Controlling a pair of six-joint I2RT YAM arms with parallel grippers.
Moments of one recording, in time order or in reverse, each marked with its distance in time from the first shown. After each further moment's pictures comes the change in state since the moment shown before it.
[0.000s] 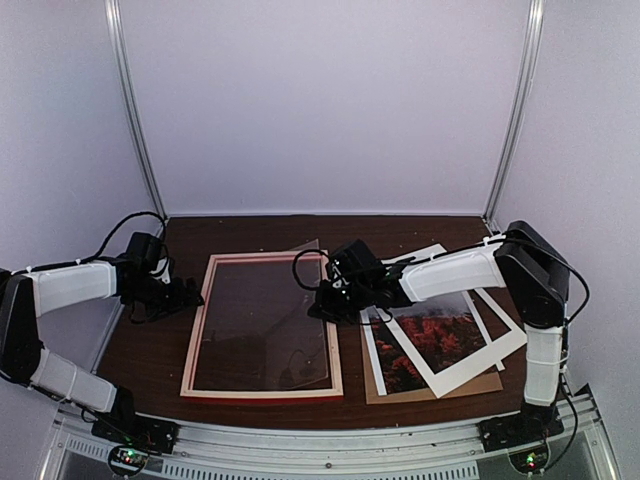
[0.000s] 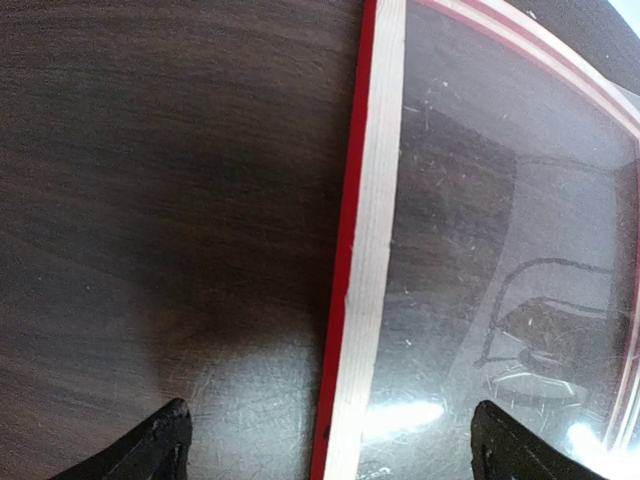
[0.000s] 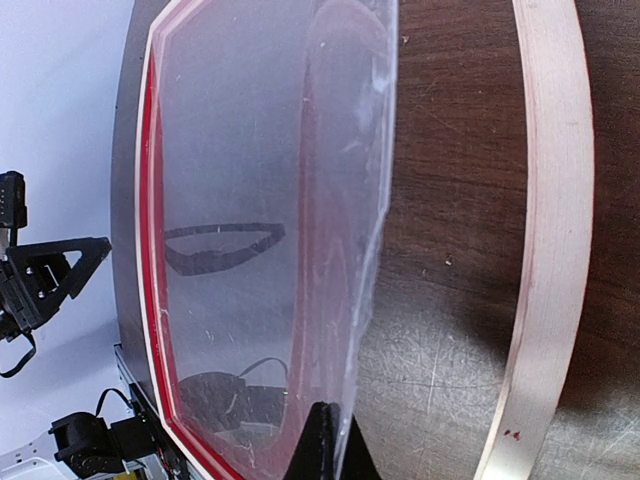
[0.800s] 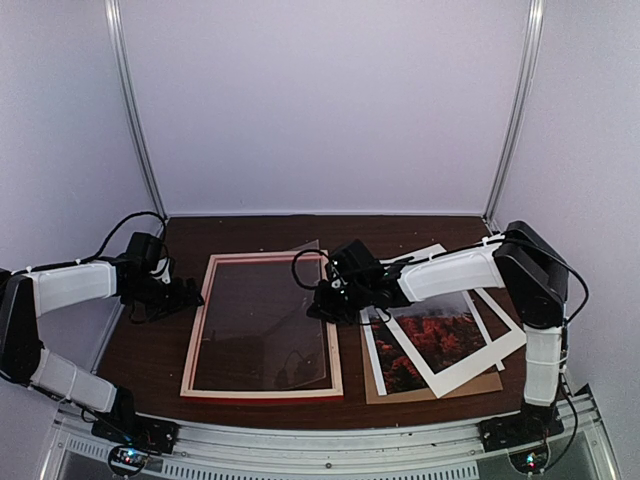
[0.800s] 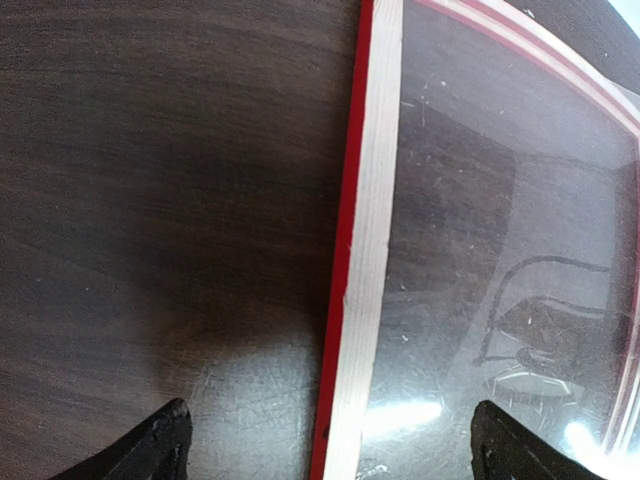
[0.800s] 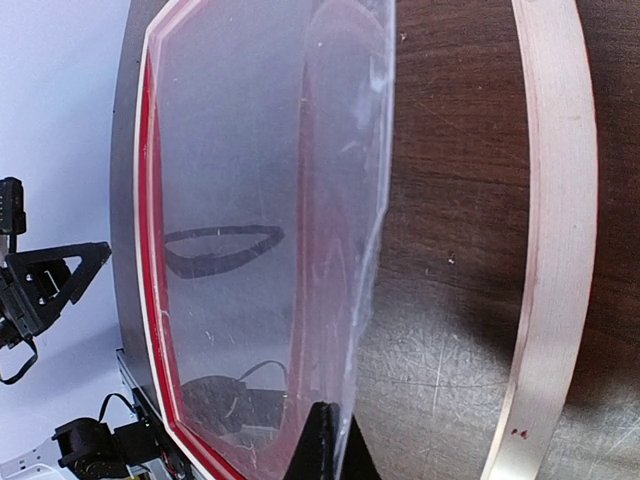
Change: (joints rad) left arm 0.000 0.000 0.000 0.001 0.002 0.005; right arm 0.013 0.006 0.012 -0.010 0.010 0.020
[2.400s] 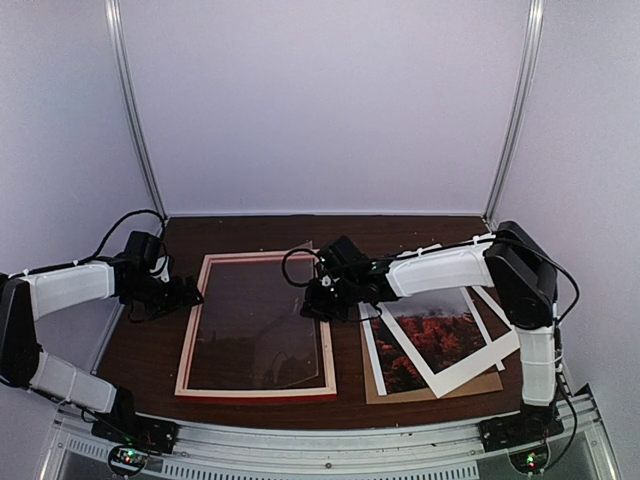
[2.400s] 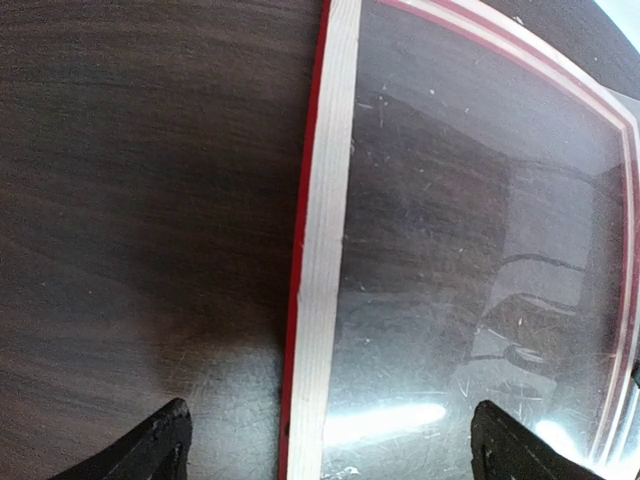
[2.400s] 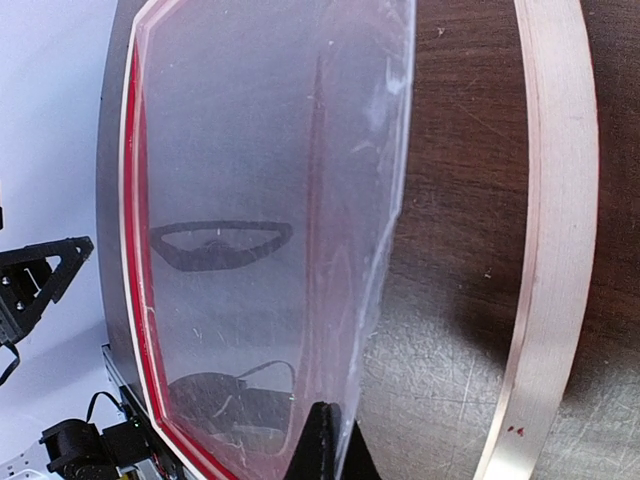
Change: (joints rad) left arm 0.000 -0.021 0.000 0.000 0.002 0.002; right arm 0.018 0.061 0.122 -0.108 -0.005 -0.029
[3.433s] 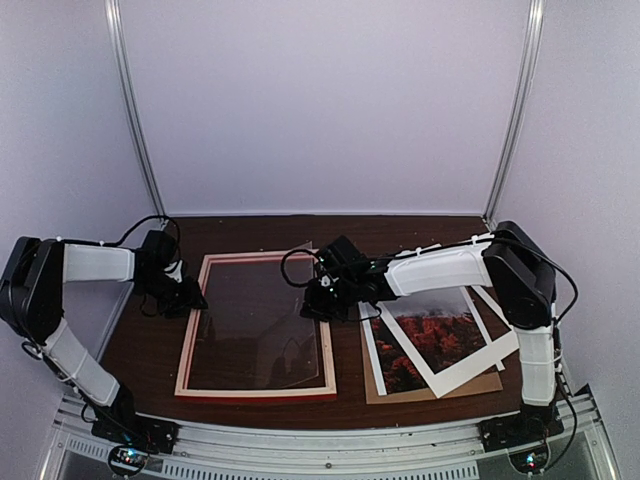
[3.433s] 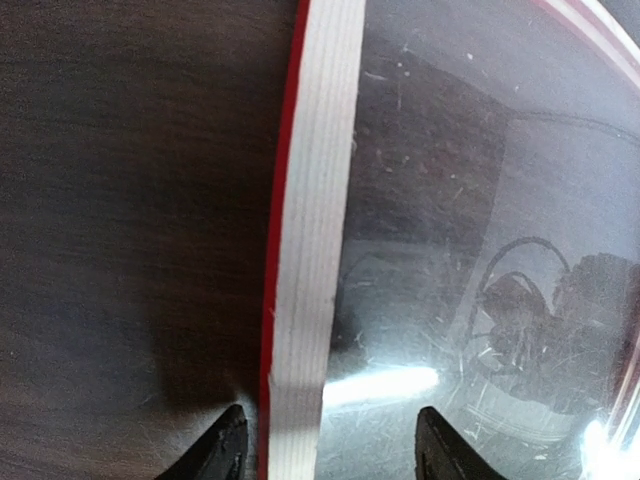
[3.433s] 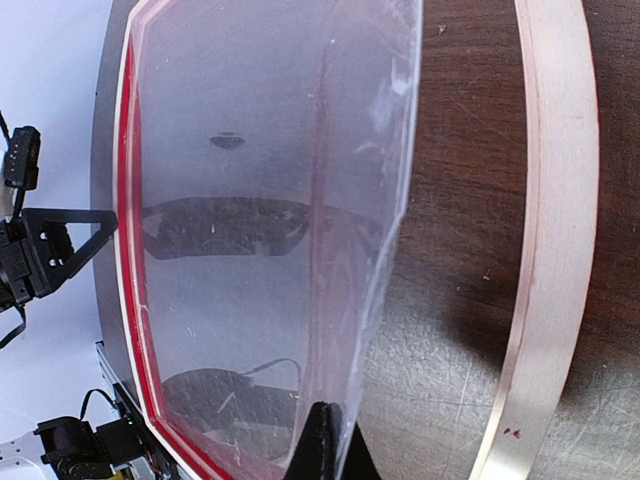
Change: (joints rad) left arm 0.015 0.256 0.114 0.005 0.079 0.008; right arm 0.000 0.011 0.023 -0.028 -0.003 -0.021
